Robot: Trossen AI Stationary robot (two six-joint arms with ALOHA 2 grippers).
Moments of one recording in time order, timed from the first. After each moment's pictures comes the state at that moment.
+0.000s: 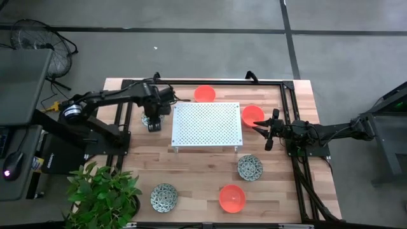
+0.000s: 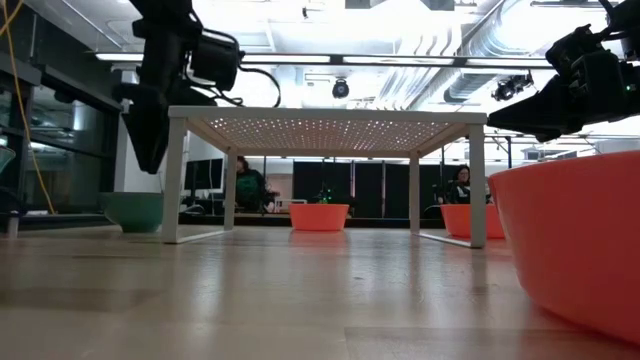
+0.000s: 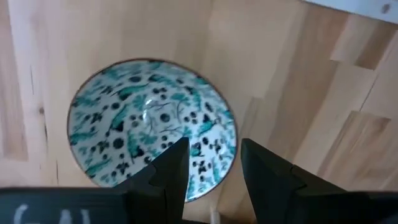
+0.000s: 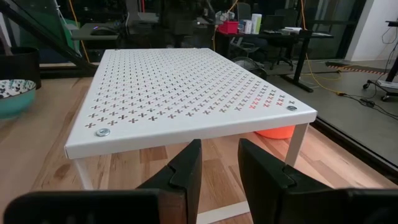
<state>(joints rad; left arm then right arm) 0.45 1.41 1.04 -1.17 -0.01 0.24 0.06 0.21 0.01 0.08 0.36 0.02</state>
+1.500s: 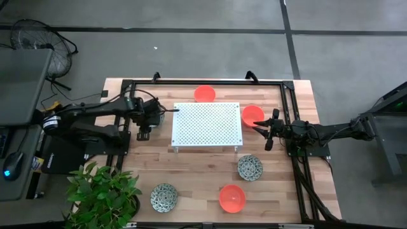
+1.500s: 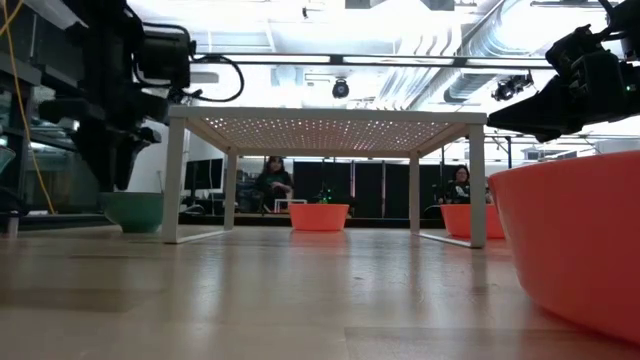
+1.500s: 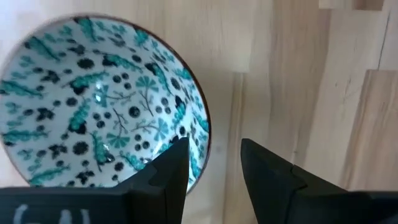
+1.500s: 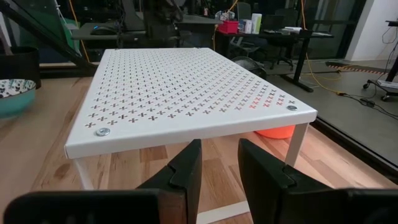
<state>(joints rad) 0.40 1.10 0.69 -0.97 0.00 0.36 0.06 0.21 0.01 0.08 0.36 0.02</state>
